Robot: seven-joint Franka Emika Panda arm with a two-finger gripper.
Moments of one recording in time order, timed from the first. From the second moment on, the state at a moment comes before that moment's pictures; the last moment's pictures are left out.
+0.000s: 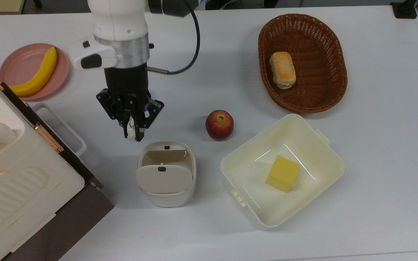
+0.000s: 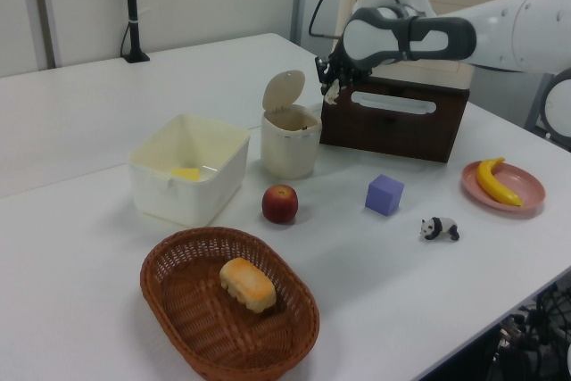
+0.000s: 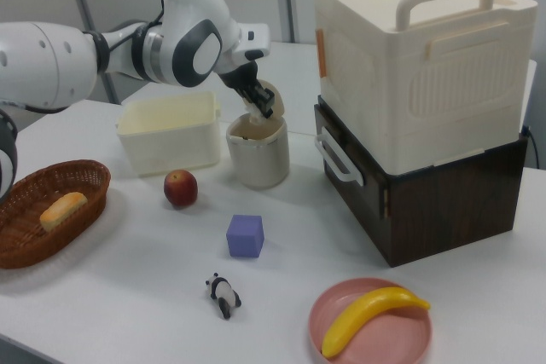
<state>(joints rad) -0.18 0.38 0.13 -1.53 -0.09 2.38 0.33</state>
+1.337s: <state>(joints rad) -0.05 0.49 0.07 -1.45 -0.17 2.40 0.44</state>
